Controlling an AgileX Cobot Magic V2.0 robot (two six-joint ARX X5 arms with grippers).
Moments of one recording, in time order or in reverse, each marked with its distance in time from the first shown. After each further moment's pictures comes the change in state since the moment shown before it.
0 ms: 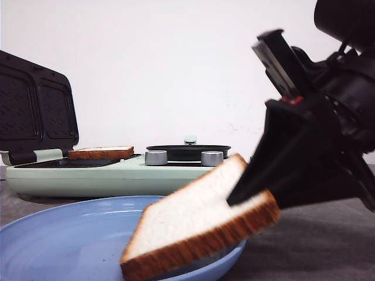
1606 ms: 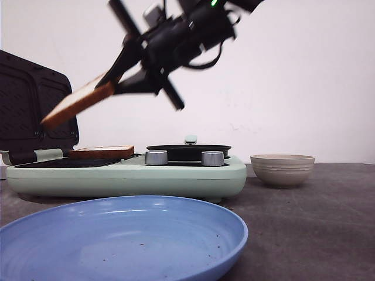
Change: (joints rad) left arm 0.002 -0.137 0.000 -0.130 -0.131 0.002; right arm 0.003 0.737 1.040 -0.061 -0.031 -0.048
